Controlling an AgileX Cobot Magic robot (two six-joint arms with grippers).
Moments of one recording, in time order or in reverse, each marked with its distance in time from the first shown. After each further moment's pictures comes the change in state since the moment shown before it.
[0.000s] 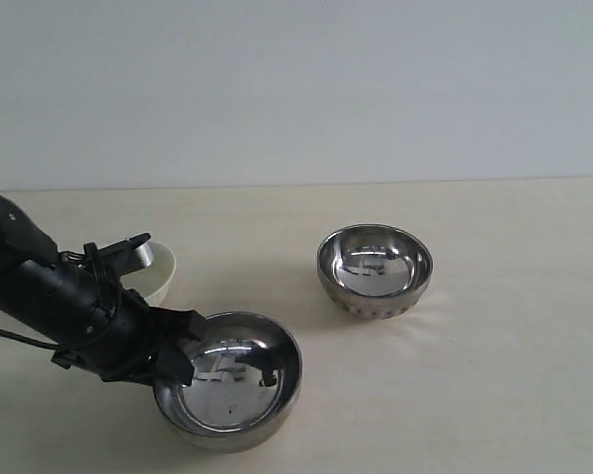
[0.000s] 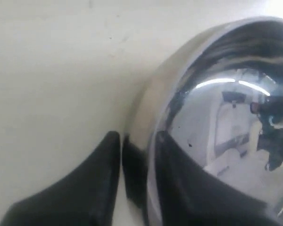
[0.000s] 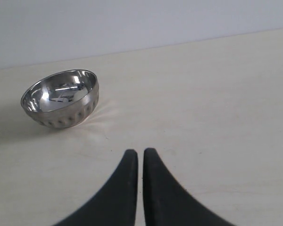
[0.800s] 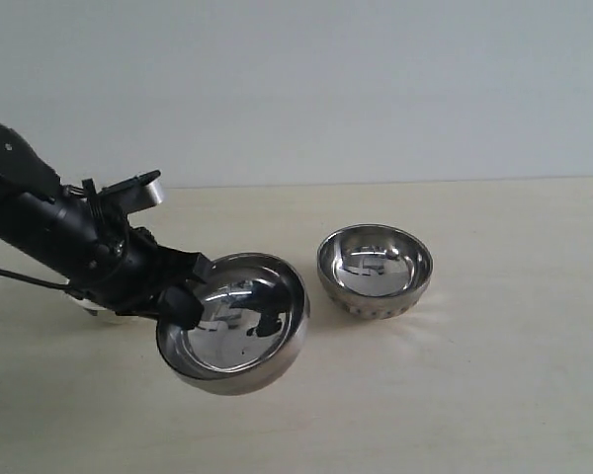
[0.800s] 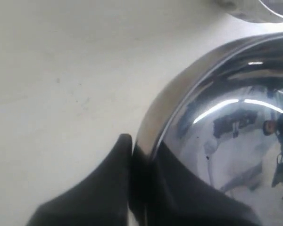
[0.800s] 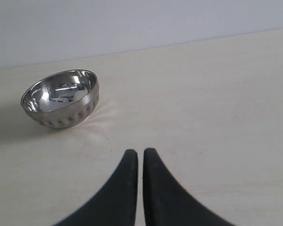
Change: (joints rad) left arm 0.000 -0.041 -0.171 0.129 0.118 -0.048; right arm 0.000 0.000 0.000 0.000 0.000 0.000
